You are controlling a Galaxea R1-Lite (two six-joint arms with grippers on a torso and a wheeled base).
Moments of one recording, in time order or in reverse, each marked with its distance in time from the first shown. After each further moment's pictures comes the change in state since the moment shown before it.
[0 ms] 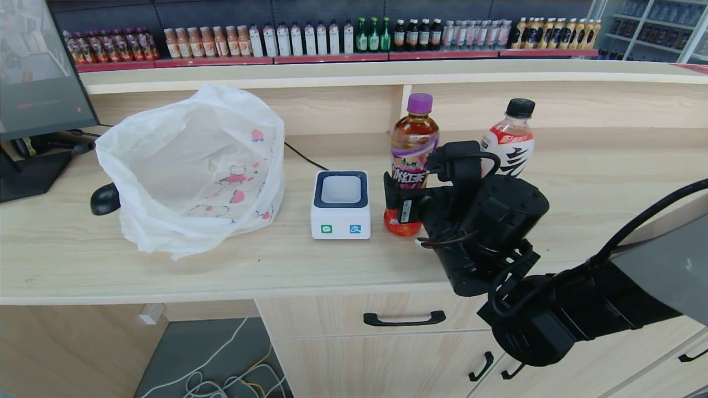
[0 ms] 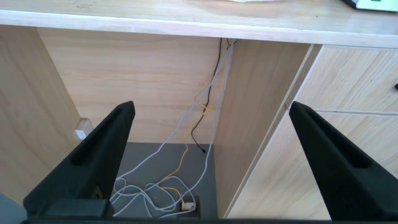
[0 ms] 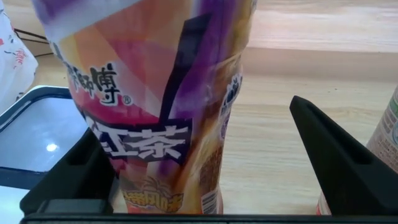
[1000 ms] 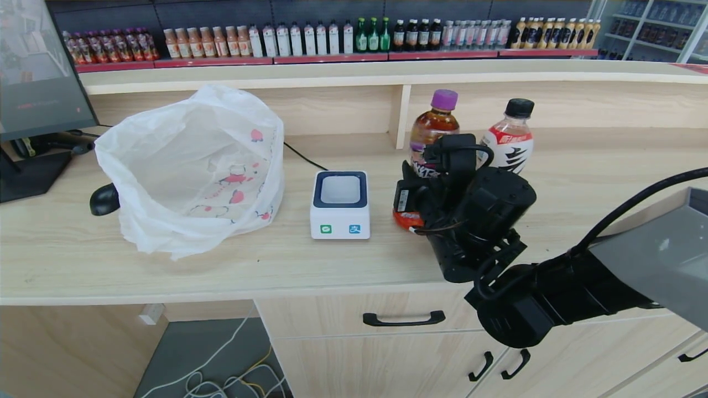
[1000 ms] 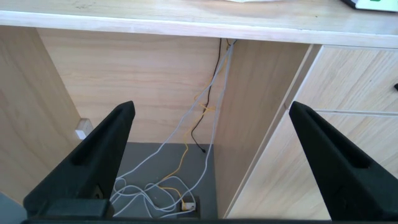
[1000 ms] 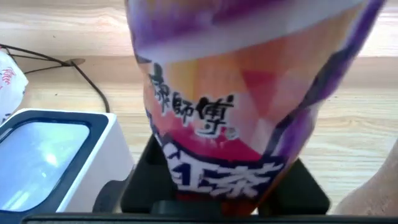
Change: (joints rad) left arm 0.000 0.000 0.000 0.000 0.000 0.000; right arm -0.017 0.047 -0.089 0.000 -0.001 0.001
